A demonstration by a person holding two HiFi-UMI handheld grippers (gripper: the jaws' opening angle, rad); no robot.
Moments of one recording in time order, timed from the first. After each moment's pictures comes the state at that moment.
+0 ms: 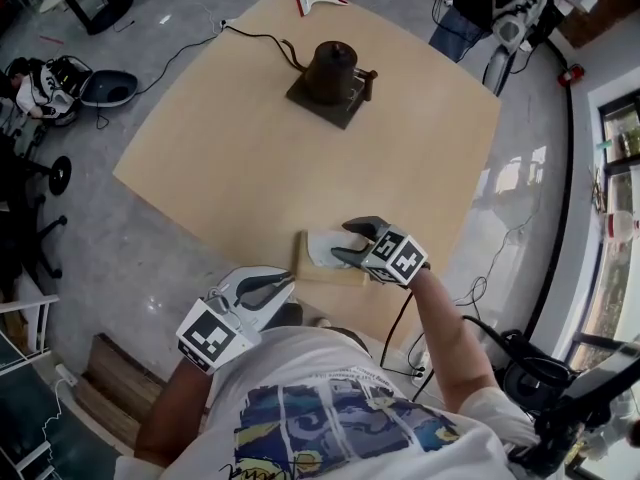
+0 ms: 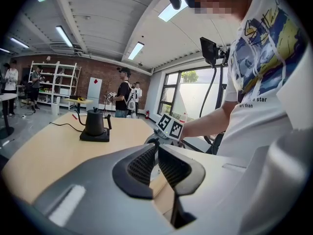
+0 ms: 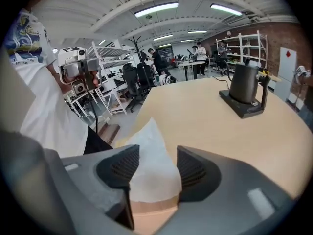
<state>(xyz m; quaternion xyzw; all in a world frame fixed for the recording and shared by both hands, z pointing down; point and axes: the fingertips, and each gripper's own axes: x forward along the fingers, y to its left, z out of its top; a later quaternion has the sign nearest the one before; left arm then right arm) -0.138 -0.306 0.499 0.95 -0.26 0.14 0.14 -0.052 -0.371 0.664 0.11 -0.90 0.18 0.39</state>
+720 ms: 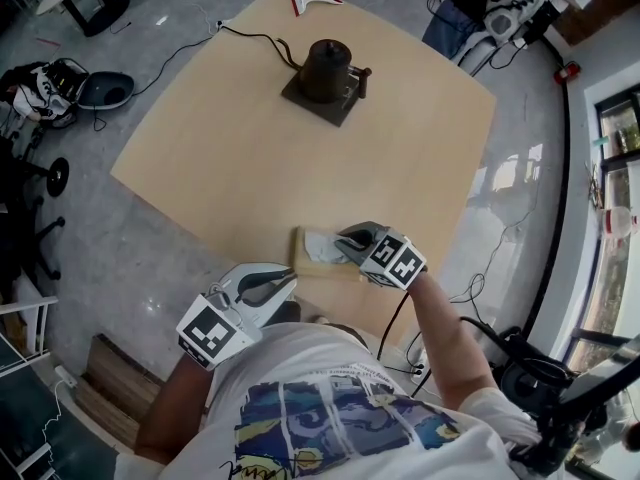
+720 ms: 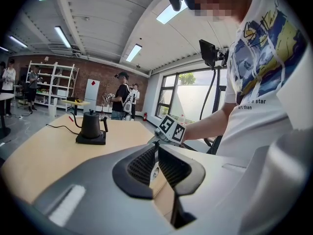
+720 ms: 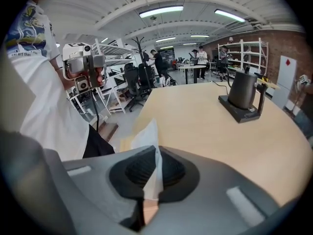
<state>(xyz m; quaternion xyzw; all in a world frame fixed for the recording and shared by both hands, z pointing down) -0.126 -0.303 0.492 0.95 -0.25 0.12 0.14 -0.047 -0.360 0.657 0.11 -0.90 0.16 0.39</state>
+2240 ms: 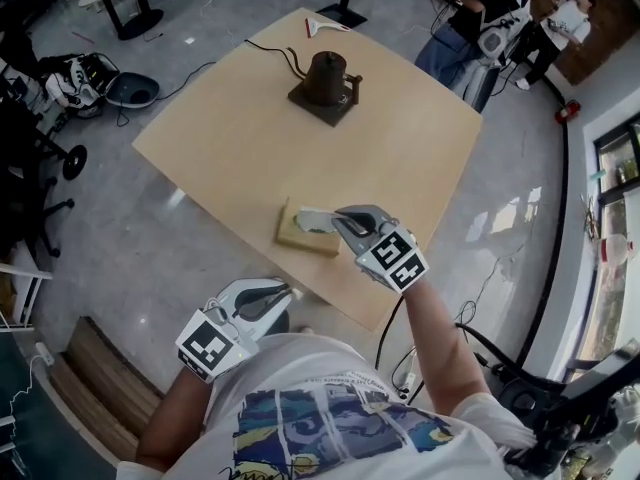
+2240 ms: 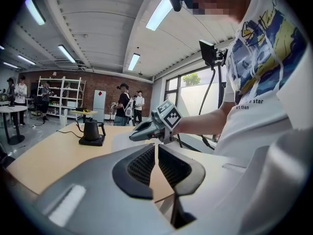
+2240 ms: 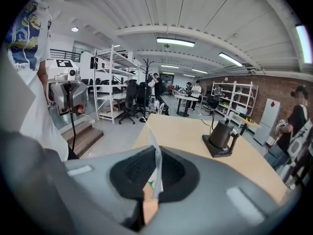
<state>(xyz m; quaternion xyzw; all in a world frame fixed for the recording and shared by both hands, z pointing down) -0.079 -0.170 0.470 0.94 -0.31 0.11 0.09 -0.025 -0.317 0.536 0.19 -0.94 0.00 0.29</state>
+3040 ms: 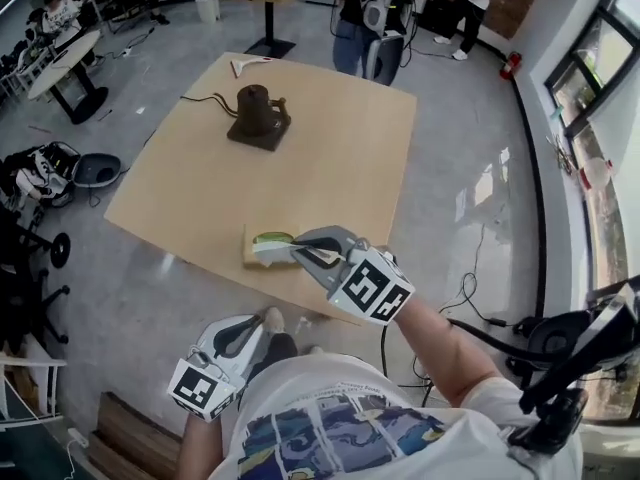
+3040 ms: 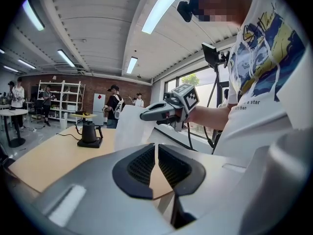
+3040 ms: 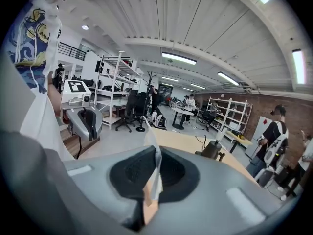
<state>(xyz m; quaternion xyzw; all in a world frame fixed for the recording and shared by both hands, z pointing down) -0.070 -0.132 0.452 0.94 -0.33 0.10 0.08 -0.008 -0.241 0.428 0.22 -0.94 -0.07 0.25</state>
